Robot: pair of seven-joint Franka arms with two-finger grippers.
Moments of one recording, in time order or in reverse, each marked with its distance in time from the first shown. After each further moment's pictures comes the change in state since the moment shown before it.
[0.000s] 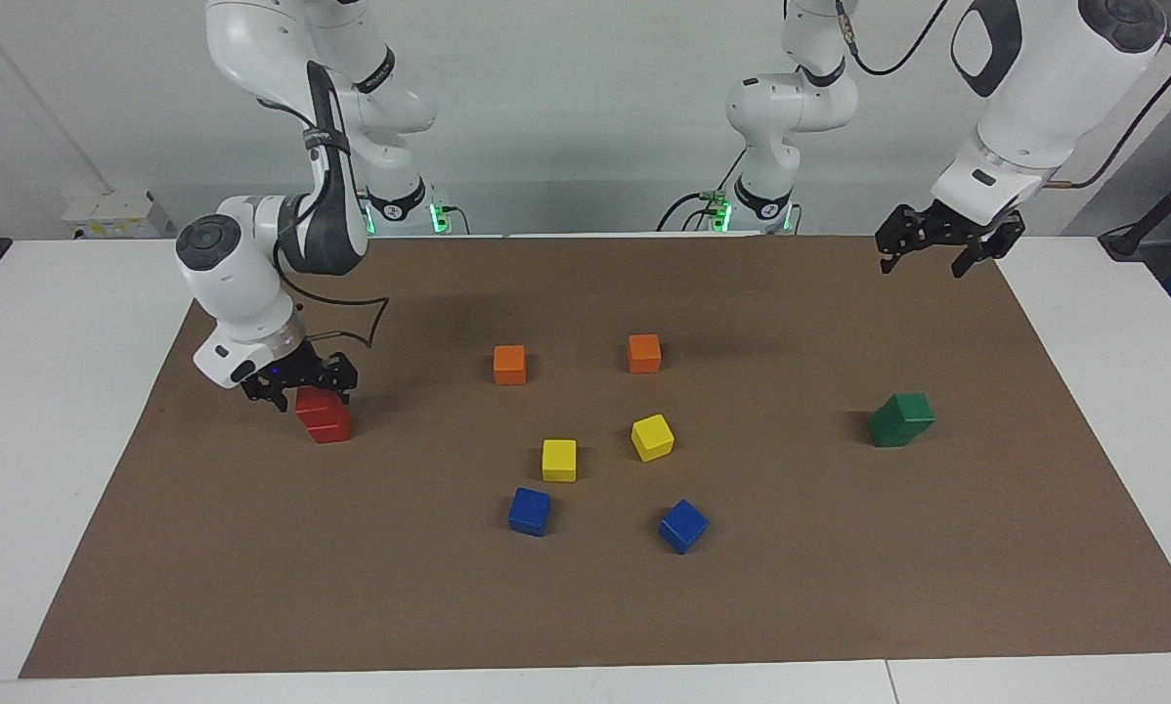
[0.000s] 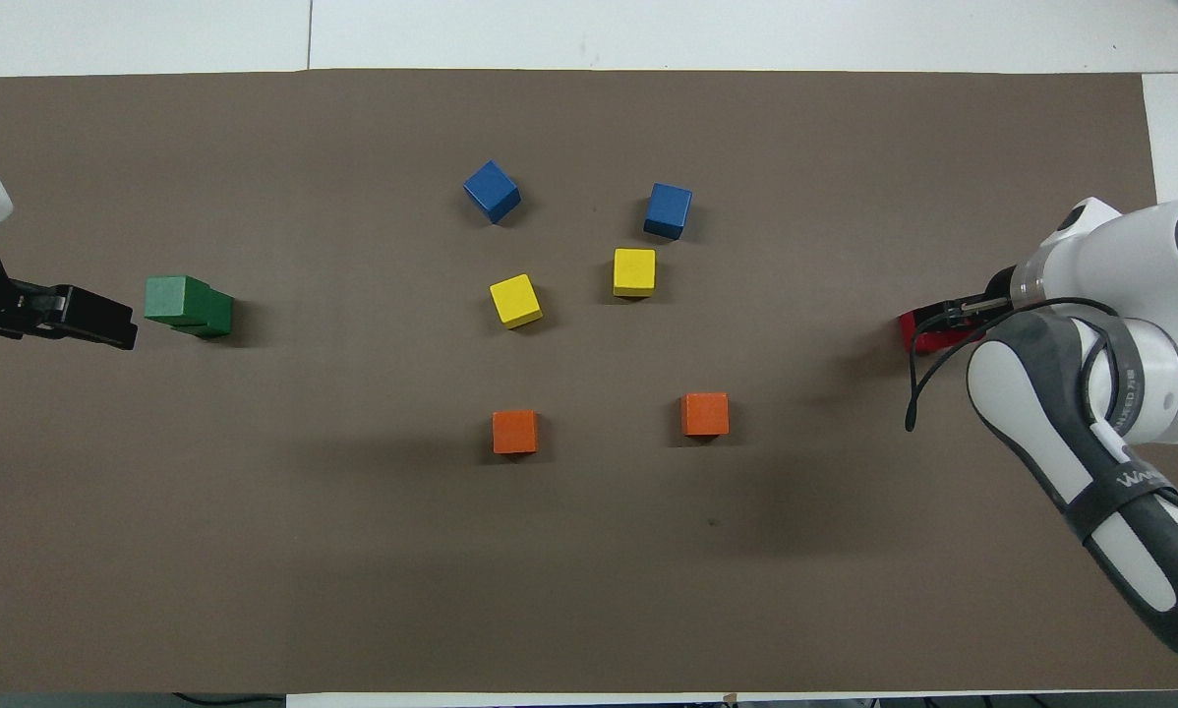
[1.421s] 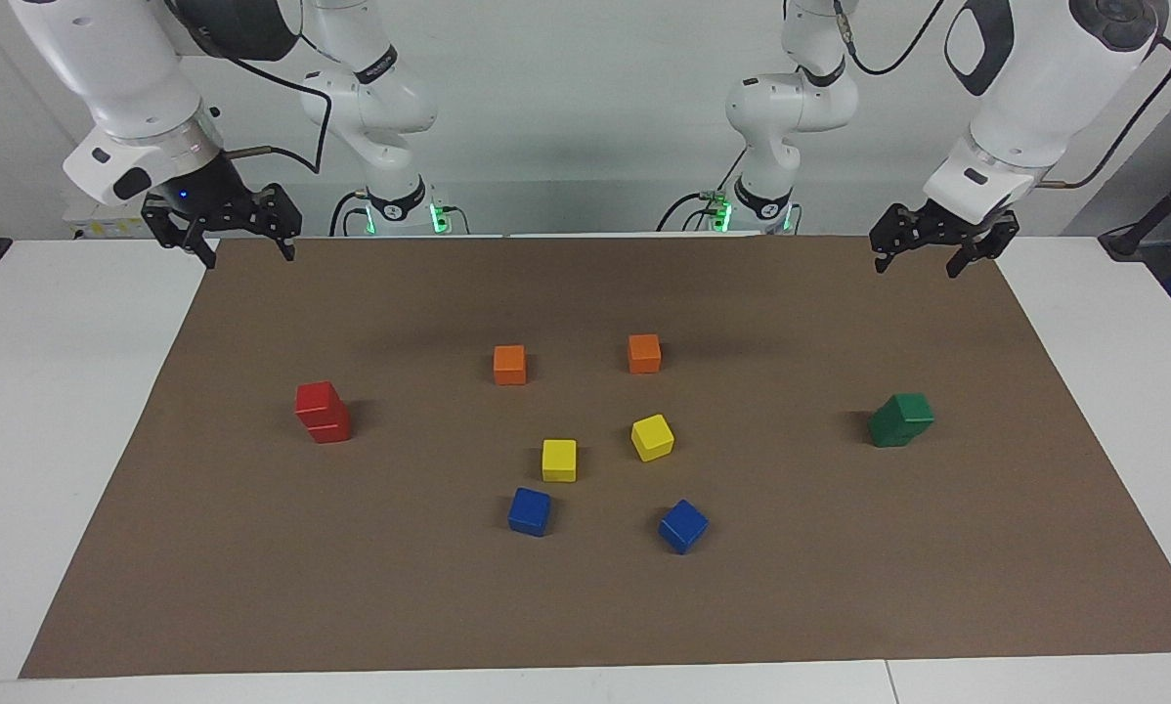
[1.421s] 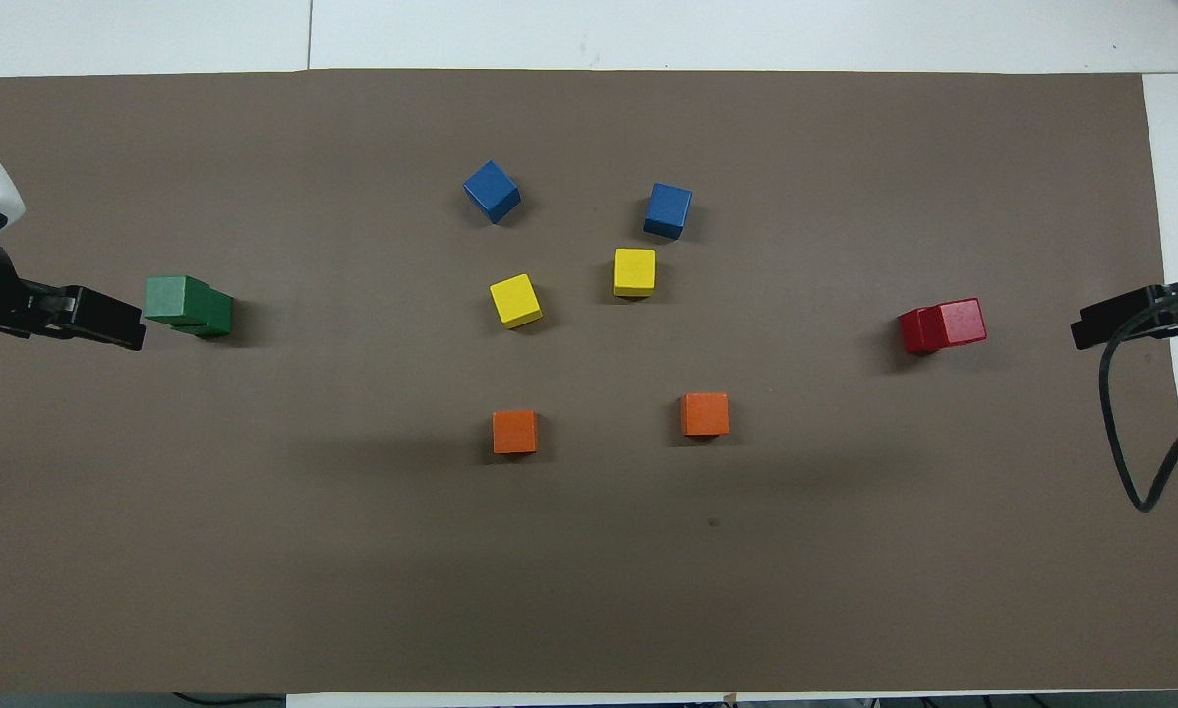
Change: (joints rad) left arm -0.002 -0.001 -0.010 0.000 0.000 0.000 0.000; right arm 0.000 -0.186 0.006 0.444 0.000 -0.746 0.000
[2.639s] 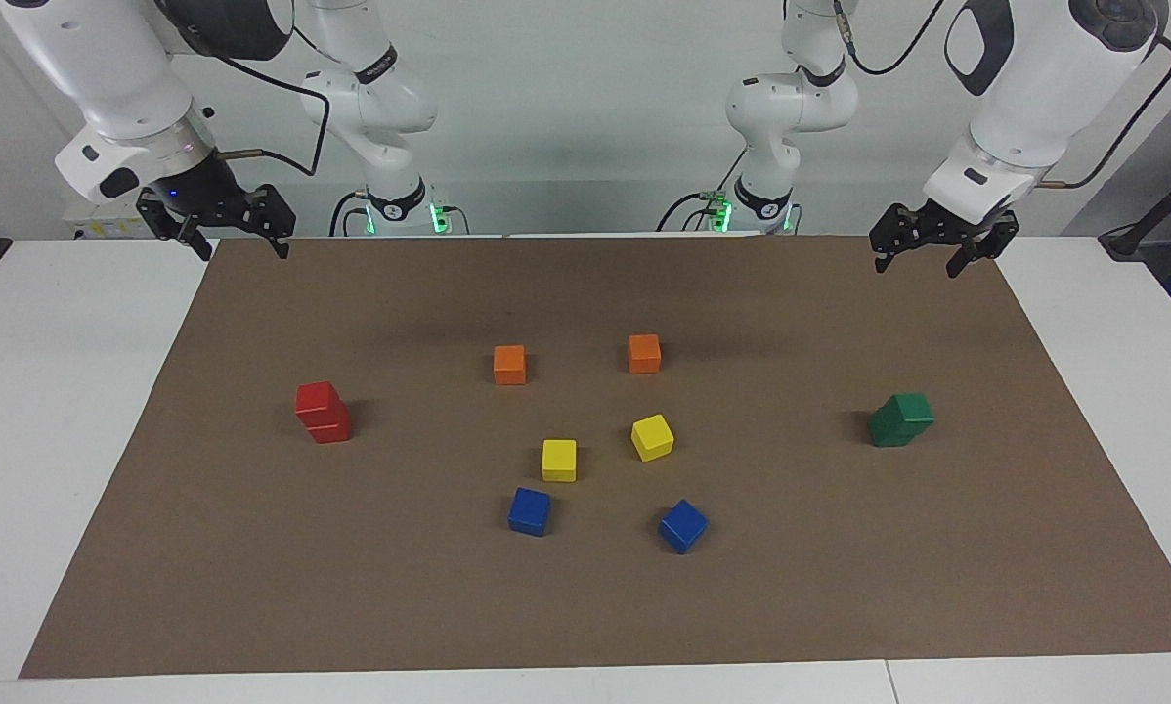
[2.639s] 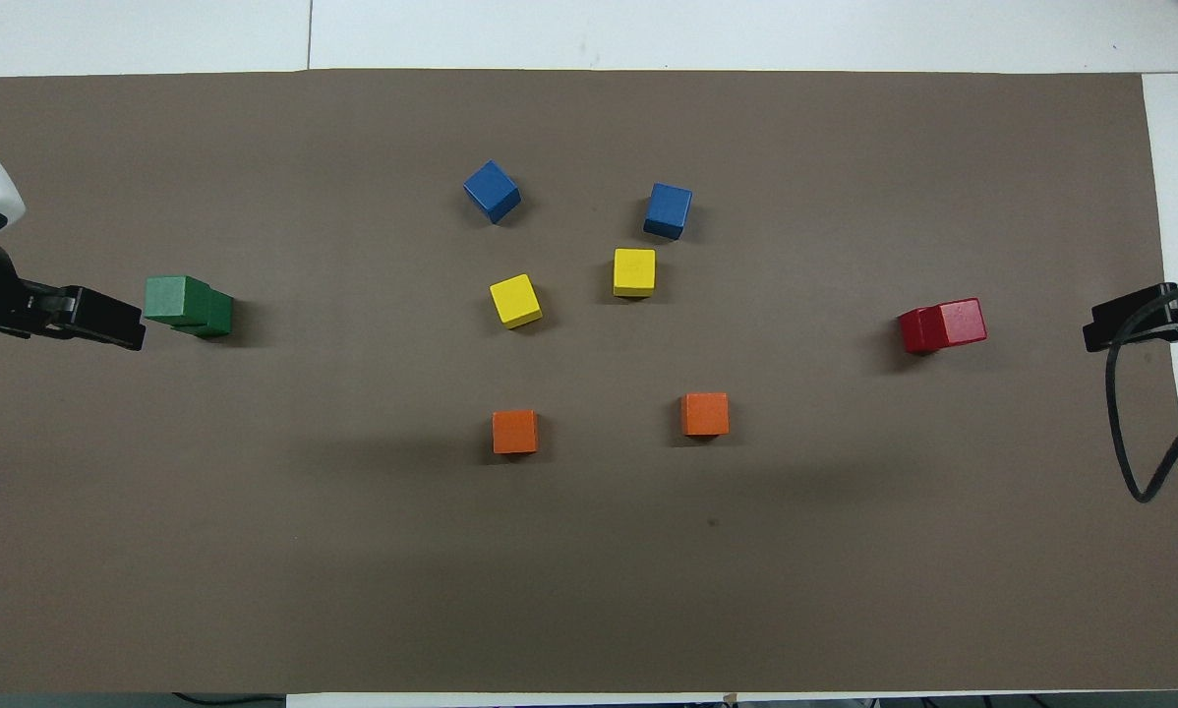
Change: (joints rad) left arm 0.000 0.000 0.000 0.000 0.000 0.000 0.000; right arm -0.004 0.001 -0.012 0.005 -0.003 -0.004 0.077
